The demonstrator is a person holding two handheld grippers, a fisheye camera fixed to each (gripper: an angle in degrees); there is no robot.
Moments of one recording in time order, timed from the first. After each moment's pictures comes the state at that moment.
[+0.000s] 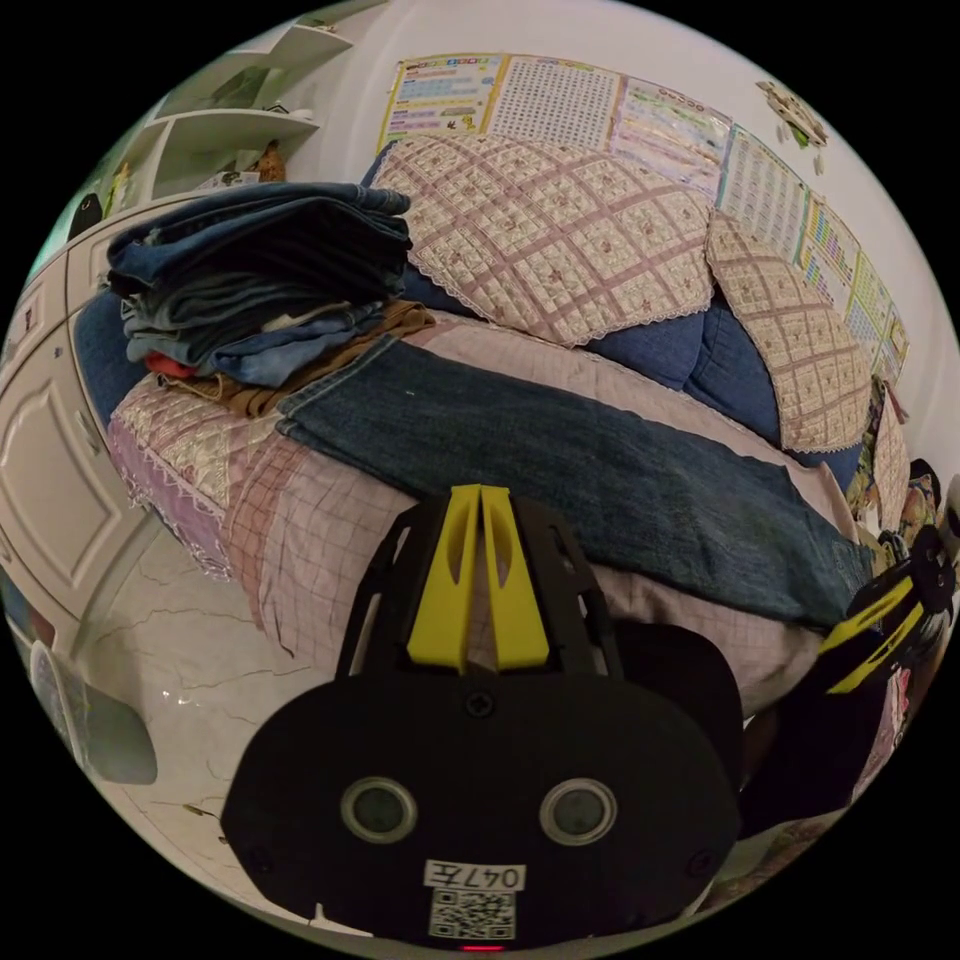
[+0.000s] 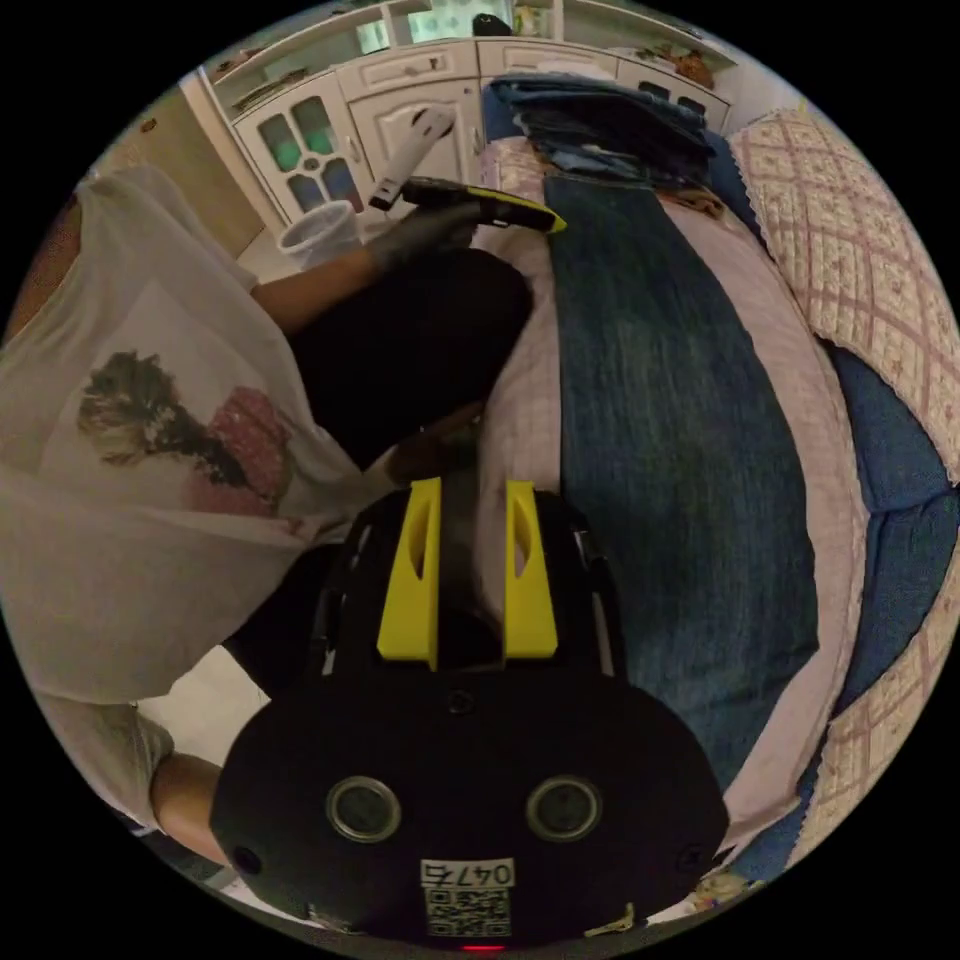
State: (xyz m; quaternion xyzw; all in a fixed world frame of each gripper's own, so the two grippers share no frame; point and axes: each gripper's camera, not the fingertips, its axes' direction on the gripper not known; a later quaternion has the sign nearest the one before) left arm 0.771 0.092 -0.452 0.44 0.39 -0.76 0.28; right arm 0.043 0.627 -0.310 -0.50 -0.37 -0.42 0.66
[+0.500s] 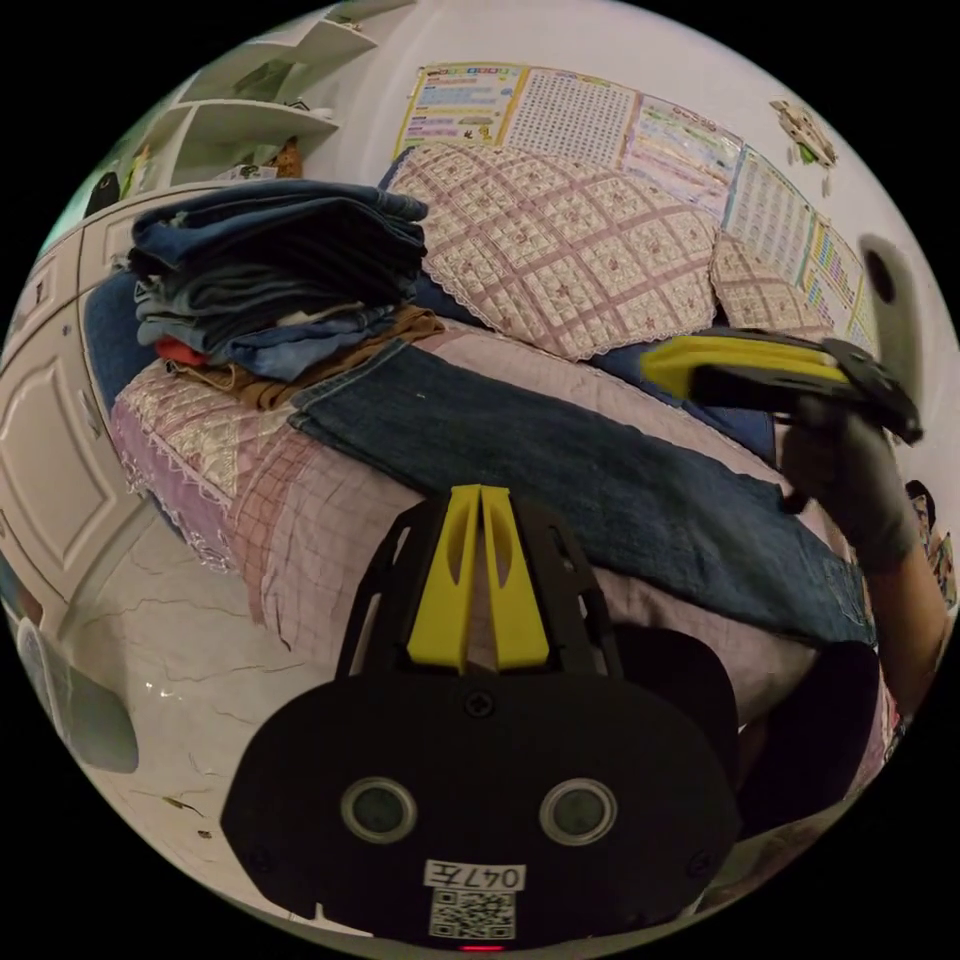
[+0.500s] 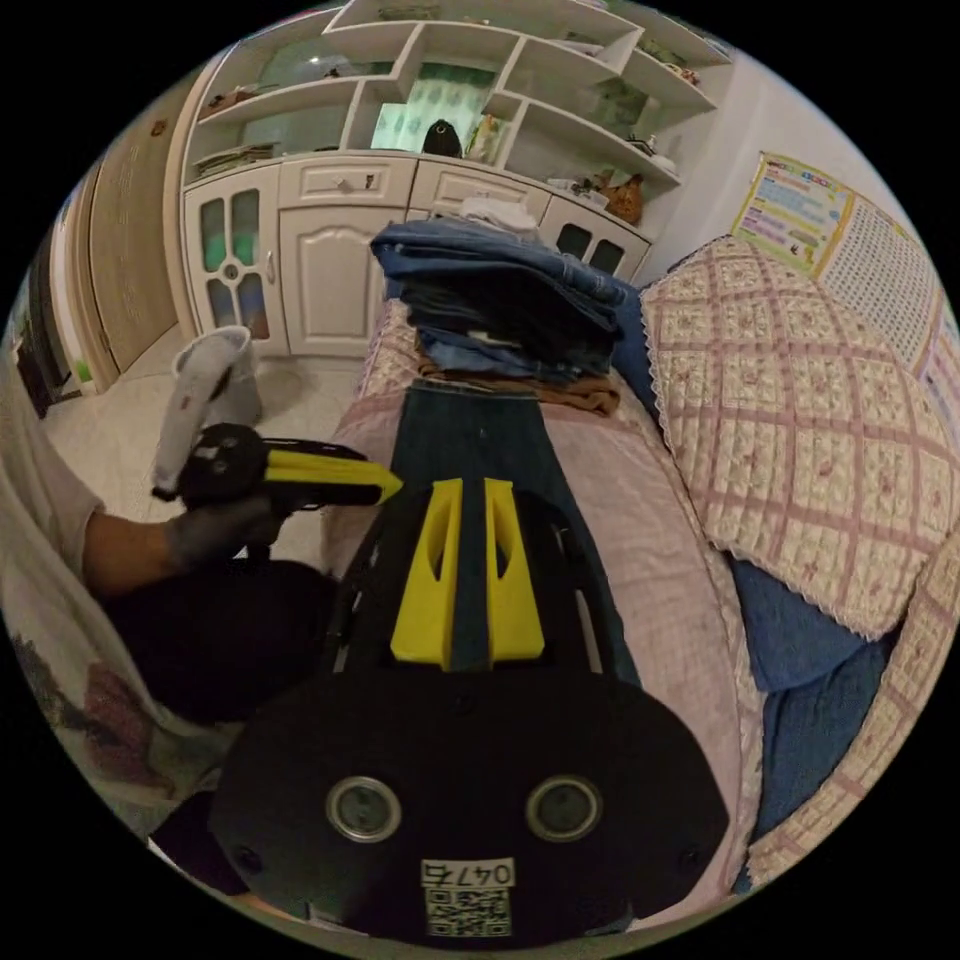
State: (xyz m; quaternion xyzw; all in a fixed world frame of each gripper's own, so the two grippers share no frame) left arm 0.792 0.119 -0.457 0.45 0.39 -0.77 0.24; right arm -0.115 0.573 -0.173 -0.29 -0.33 -0.43 0.79
